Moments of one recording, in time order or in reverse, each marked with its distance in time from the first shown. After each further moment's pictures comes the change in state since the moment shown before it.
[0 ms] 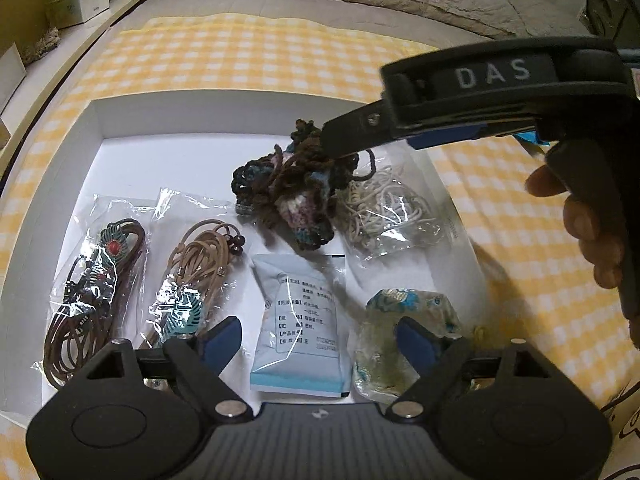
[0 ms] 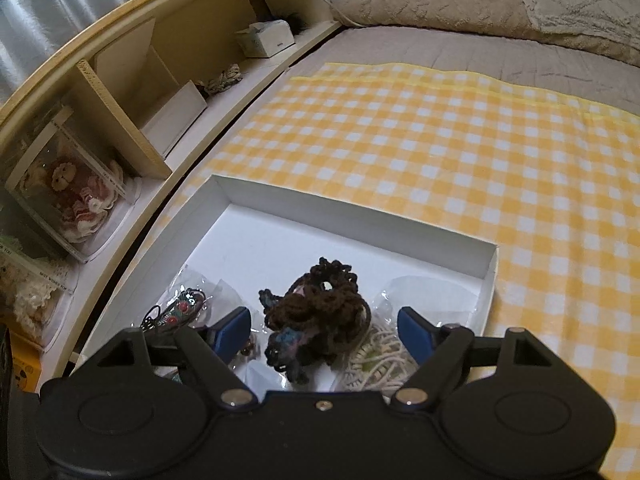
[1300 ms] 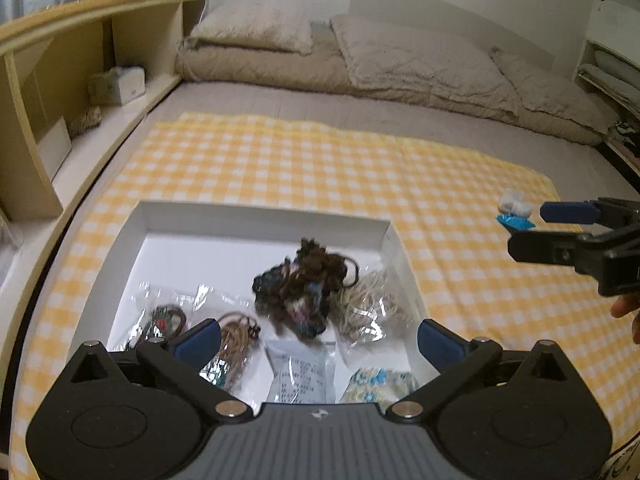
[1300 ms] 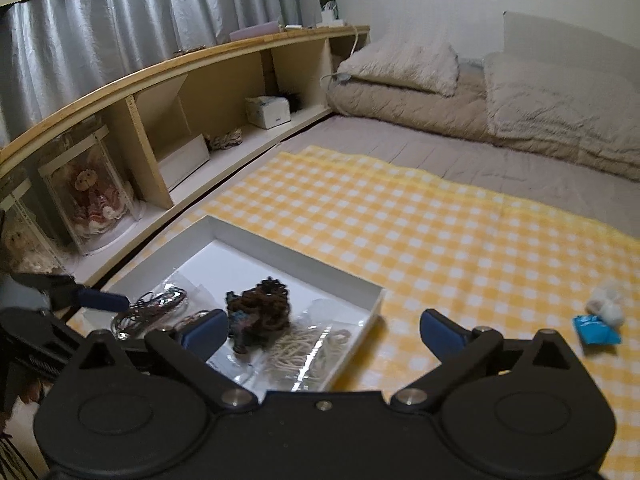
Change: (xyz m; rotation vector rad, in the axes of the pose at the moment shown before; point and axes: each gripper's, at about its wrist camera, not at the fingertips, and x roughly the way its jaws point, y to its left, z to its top) left arm -0.075 -0.022 0.007 -0.013 -0.279 0.064; right arm -0.129 -0.023 -0.042 -0.177 -0.241 -0.118
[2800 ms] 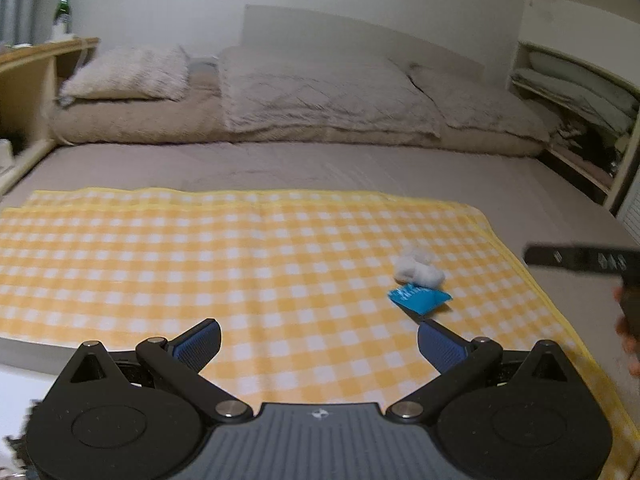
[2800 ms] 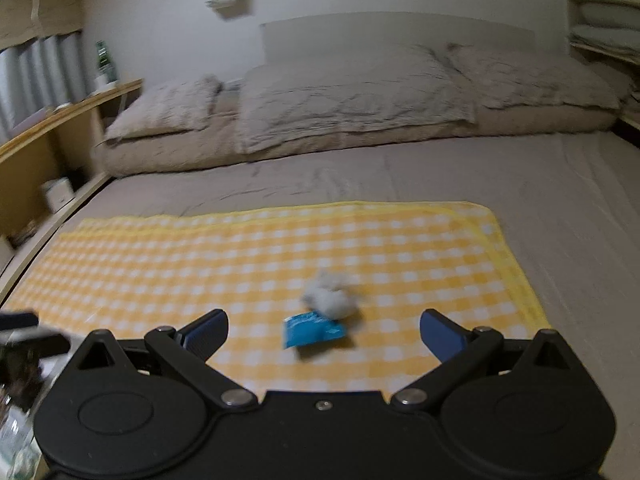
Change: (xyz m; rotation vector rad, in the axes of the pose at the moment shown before) left arm 0.131 -0.183 0.077 0.109 -0.120 -0.180; right arm -0.056 -0.250 -0.036 0.324 -0.103 -0.451
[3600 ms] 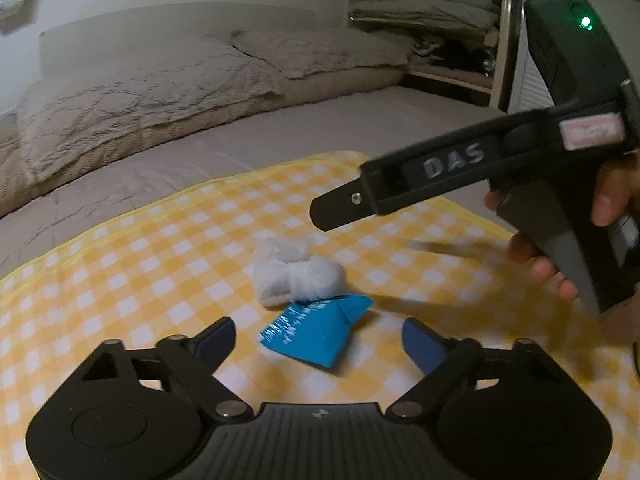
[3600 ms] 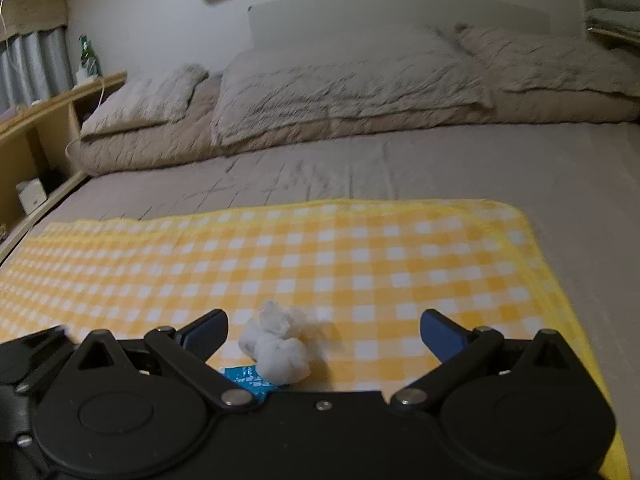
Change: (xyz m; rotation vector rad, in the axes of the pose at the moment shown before) left arm 0.177 -0.080 0.009 0.402 0.020 -0.334; right arm 0.132 -0.041 0.015 -0.019 0.019 0.062
